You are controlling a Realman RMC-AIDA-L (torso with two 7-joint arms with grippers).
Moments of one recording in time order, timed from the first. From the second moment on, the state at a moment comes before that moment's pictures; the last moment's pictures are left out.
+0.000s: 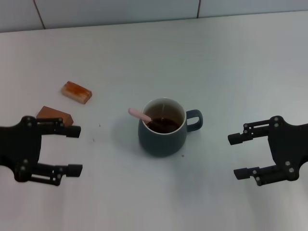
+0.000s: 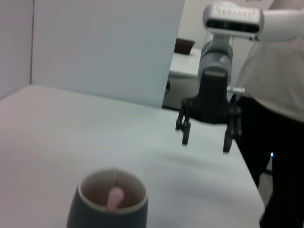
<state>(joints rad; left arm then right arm) -0.40 -1.95 0.83 0.88 1.96 1.95 -1.38 0.47 2.05 -0.68 -0.88 -2.19 -1.96 1.19</state>
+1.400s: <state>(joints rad) -0.37 -1.96 0.82 0.76 2.12 1.98 -1.29 0.49 2.05 -0.75 -0.85 -2.21 -1.96 1.17</state>
